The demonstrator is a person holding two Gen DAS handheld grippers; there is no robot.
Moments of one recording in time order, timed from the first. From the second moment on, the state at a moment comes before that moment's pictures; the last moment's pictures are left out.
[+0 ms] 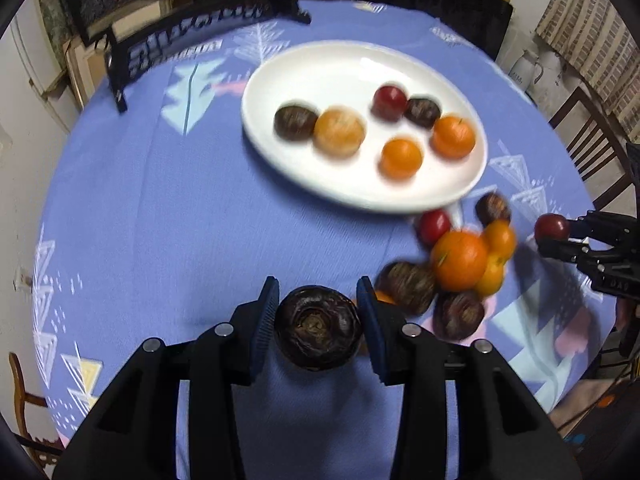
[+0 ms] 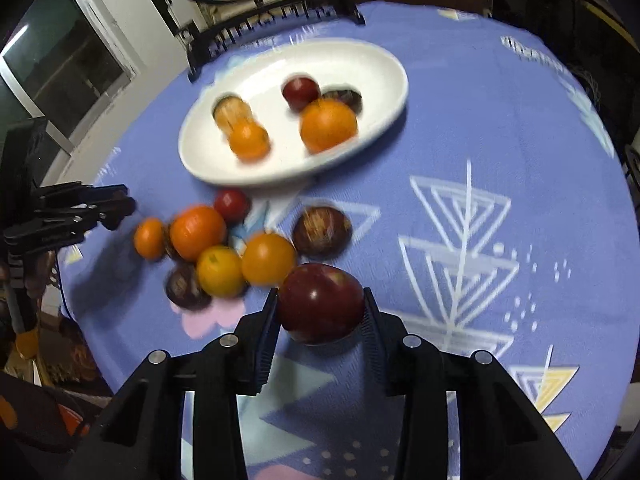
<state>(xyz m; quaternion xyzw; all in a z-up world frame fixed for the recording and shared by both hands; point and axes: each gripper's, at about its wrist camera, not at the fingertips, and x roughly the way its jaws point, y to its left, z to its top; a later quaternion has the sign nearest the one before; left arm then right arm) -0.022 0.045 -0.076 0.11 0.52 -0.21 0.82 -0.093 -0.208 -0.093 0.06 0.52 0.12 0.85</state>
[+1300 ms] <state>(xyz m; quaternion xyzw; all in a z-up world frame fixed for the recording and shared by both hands) 0.113 -0.040 -0.036 0.08 0.50 -0.09 0.86 0.059 -0.180 -0.039 0.07 0.45 0.06 0.89</state>
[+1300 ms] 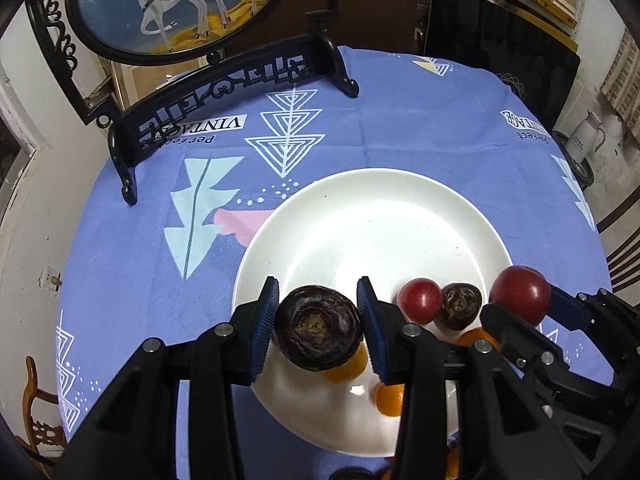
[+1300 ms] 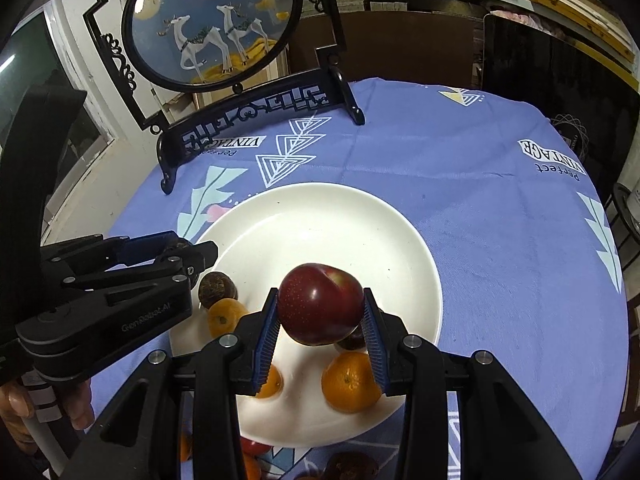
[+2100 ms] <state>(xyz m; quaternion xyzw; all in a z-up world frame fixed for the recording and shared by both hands) 0.139 -0.046 -0.061 0.10 0.52 -0.07 0.84 0.100 -0.182 -0.064 0.06 0.48 0.06 0.87</state>
